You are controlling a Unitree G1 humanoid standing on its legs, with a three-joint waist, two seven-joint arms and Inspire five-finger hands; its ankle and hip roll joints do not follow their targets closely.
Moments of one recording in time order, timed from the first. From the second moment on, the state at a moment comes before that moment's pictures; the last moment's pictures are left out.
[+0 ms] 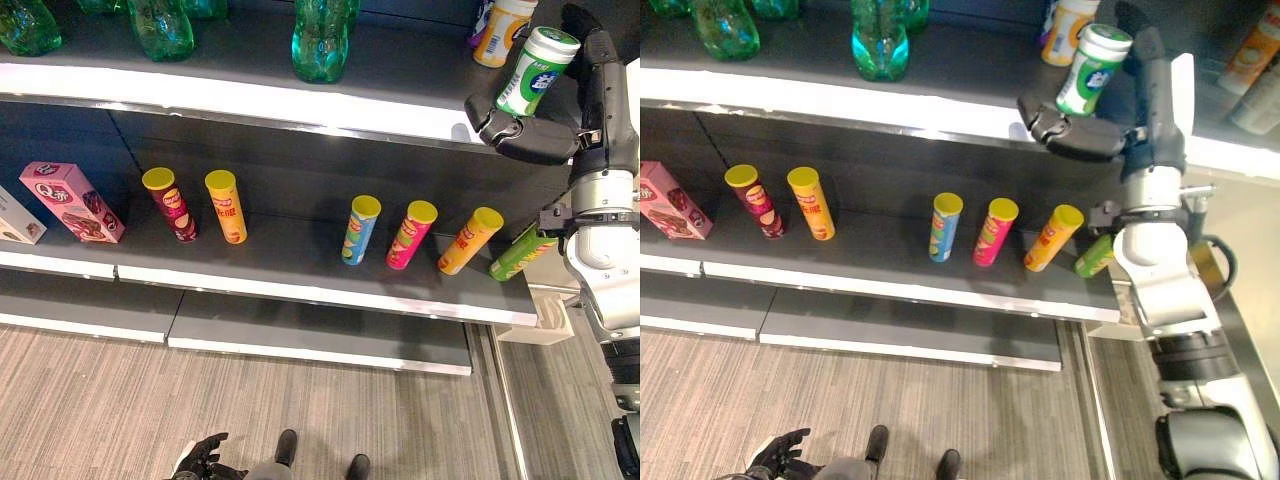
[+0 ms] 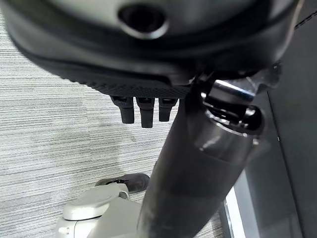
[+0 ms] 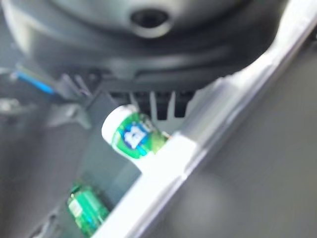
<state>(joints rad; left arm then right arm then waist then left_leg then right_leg) 0.18 0.36 -0.18 0.84 -0.07 -0.02 0.04 -0.59 -0.86 0.06 0.09 0.18 -0.08 -0.38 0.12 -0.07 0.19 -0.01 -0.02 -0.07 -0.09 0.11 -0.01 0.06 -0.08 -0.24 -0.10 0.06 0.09</state>
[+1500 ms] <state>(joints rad) 0.18 0.33 -0.09 0.85 -0.04 -0.04 -0.03 -0.28 -0.82 -0.22 -0.10 0.29 -0.15 -0.22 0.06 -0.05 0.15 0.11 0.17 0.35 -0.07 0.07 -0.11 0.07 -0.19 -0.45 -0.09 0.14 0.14</state>
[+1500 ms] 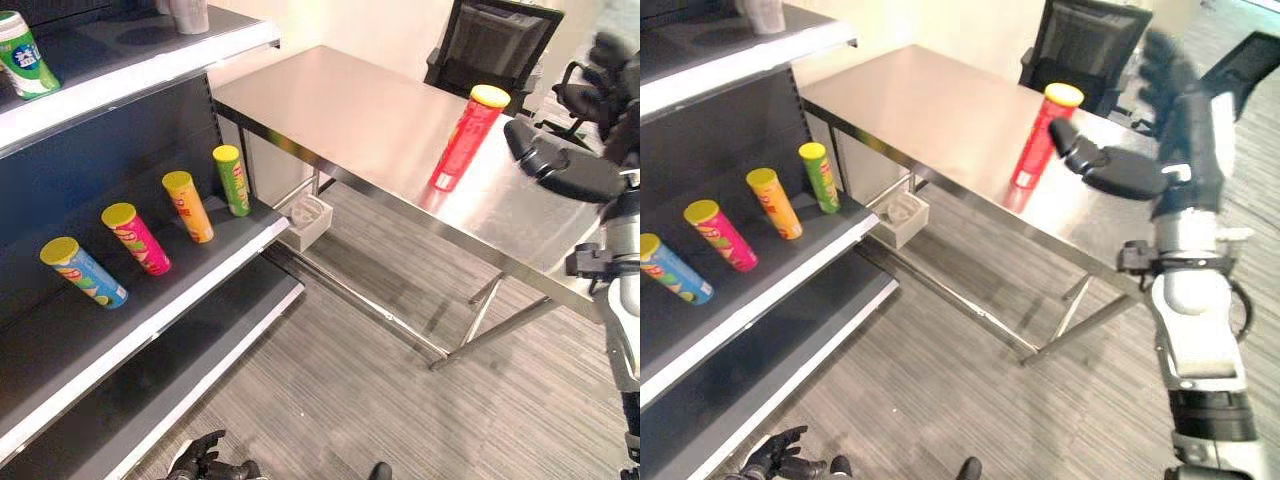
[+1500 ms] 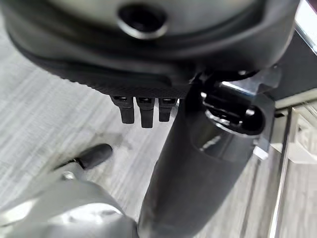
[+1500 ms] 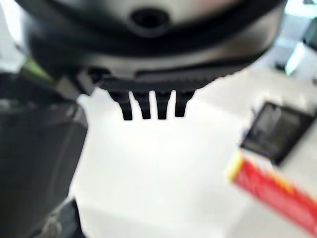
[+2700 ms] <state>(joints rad) 0.15 0.34 -0.15 0.81 -0.06 -0.02 -0.03 -0.16 -0.78 -0.22 0.03 0.22 -0.11 -0.27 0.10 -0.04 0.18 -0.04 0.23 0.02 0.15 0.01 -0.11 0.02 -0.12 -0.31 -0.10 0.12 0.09</state>
